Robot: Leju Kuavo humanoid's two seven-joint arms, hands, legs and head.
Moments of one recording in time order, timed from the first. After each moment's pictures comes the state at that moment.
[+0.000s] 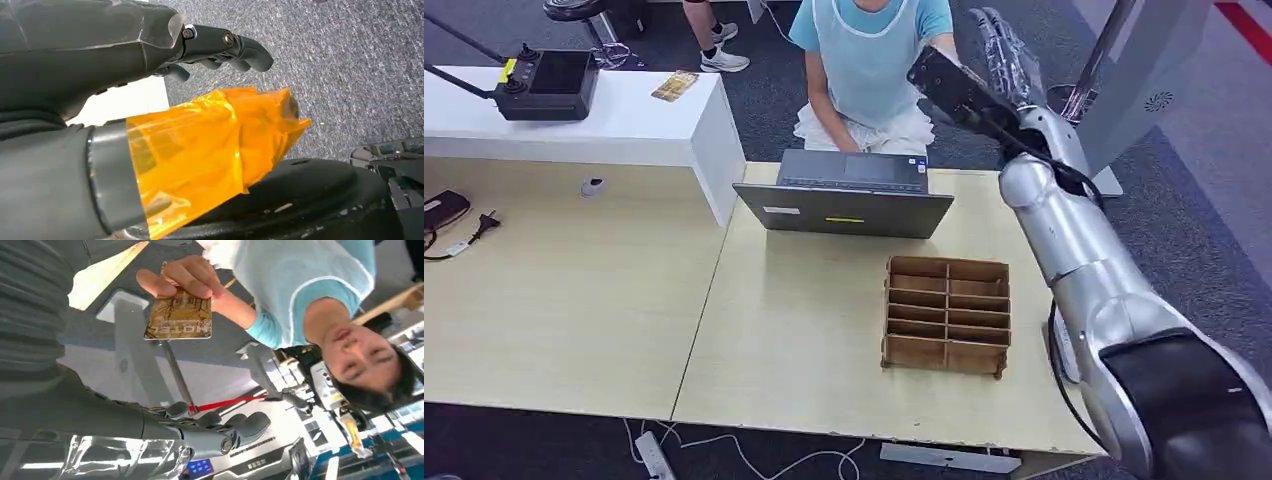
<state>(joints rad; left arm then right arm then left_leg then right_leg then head) -0.08 -0.21 1.03 -0.23 -1.42 0.22 0.09 -1.08 0.00 0.39 -0.83 0.84 -0.12 -0.04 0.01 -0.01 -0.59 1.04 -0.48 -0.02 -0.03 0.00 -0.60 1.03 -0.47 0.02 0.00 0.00</state>
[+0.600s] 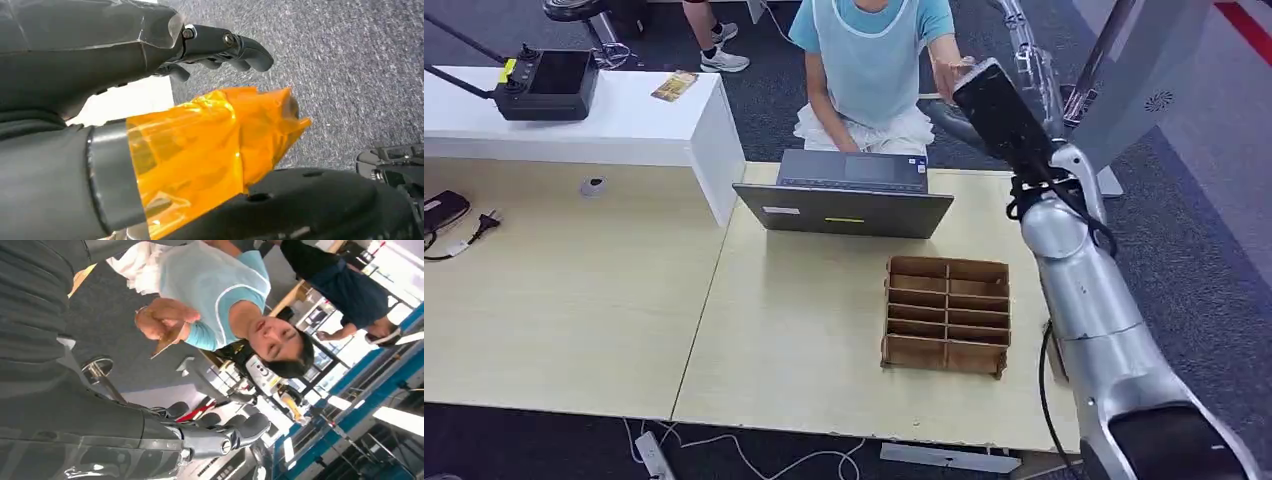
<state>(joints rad) -0.07 -0.22 1.04 -0.23 -1.39 0.24 0.11 -0.81 -0.06 0.34 -1.32 0.63 -0.09 -0.10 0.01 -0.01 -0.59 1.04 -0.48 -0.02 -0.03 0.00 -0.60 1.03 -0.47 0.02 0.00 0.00</state>
